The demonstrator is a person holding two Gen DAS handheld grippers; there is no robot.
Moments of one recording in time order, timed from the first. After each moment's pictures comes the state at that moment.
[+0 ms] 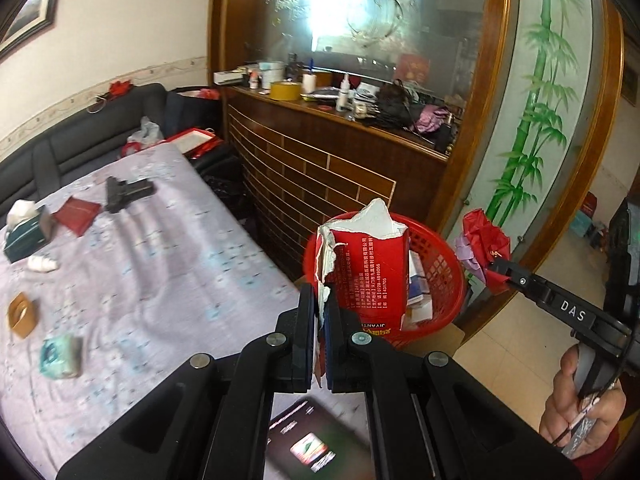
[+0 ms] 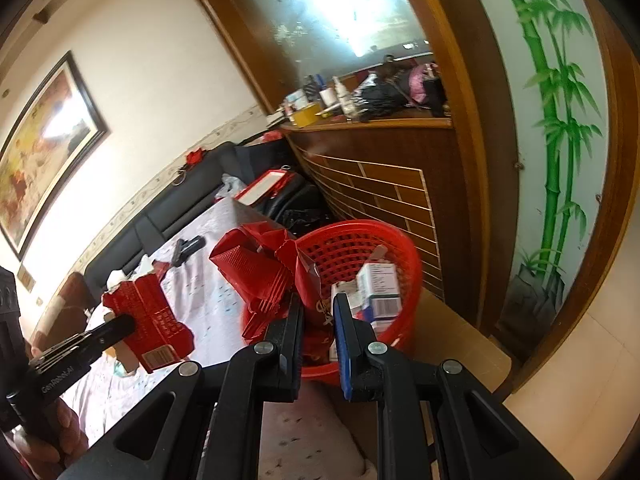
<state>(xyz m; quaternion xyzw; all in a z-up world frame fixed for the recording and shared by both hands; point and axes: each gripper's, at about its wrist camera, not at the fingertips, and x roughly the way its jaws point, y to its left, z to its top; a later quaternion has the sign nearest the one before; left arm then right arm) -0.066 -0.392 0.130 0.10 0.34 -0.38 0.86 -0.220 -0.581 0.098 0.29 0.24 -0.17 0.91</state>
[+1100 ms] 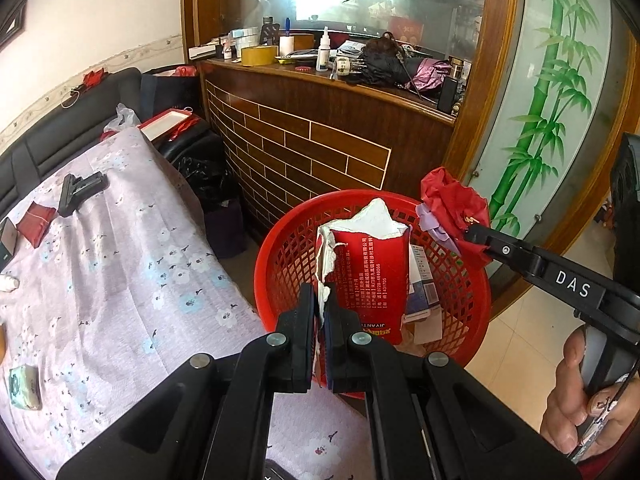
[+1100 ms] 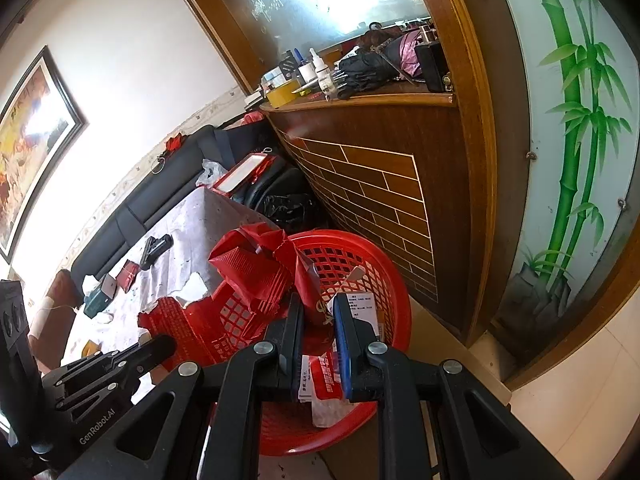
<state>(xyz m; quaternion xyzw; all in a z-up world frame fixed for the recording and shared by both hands) -0.039 -0.476 0.084 0.14 0.38 -0.38 0.83 -0.156 -0.632 0.068 0.29 0.29 -0.17 0.90</state>
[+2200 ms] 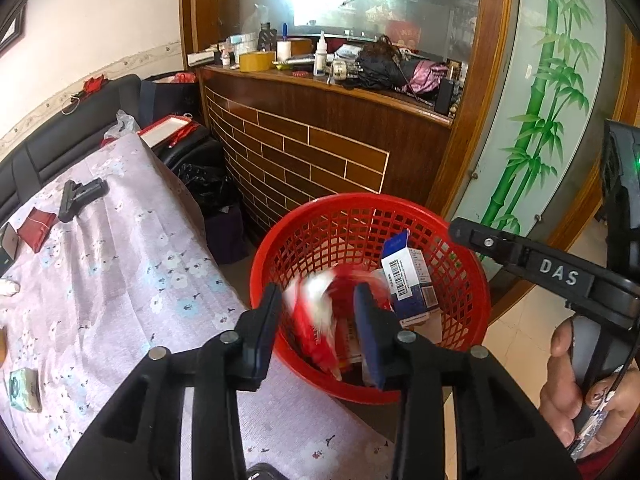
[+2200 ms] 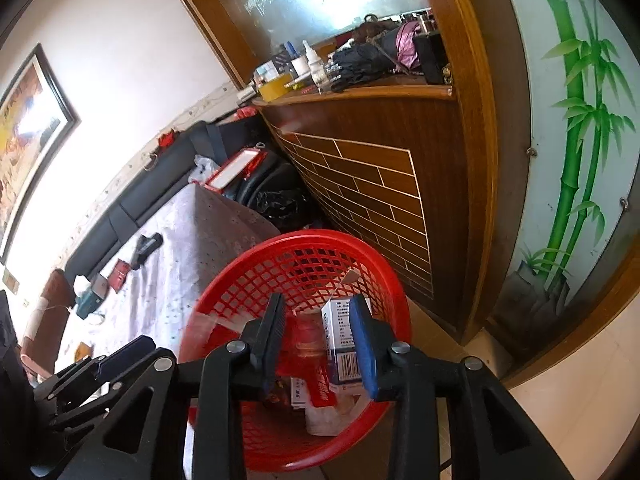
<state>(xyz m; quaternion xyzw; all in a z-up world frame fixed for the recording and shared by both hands) -0.045 -0.478 0.085 0.14 0.36 -0.38 0.84 -0.154 -0.637 0.068 0.30 0.28 -0.18 0.89</state>
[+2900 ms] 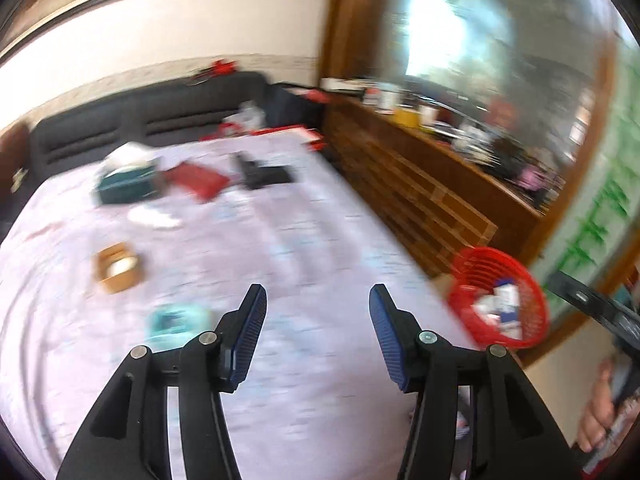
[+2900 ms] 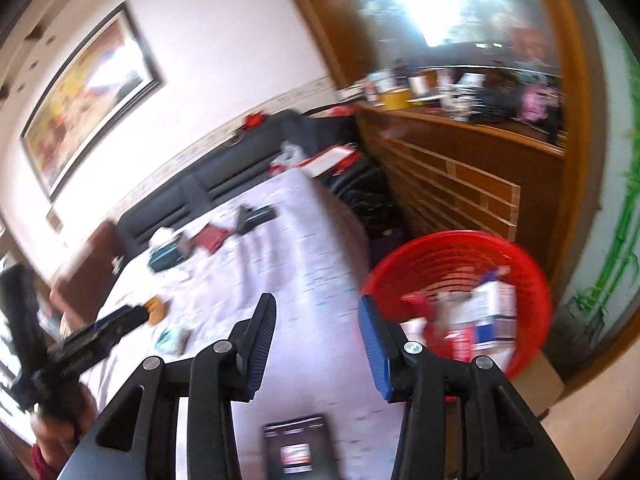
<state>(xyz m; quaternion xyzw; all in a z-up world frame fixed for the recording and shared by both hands) 0.006 -0.210 0.146 0.01 0.35 -0.23 0.91 -0.124 -0.461 0.141 0.21 0.28 -0.04 0.93</state>
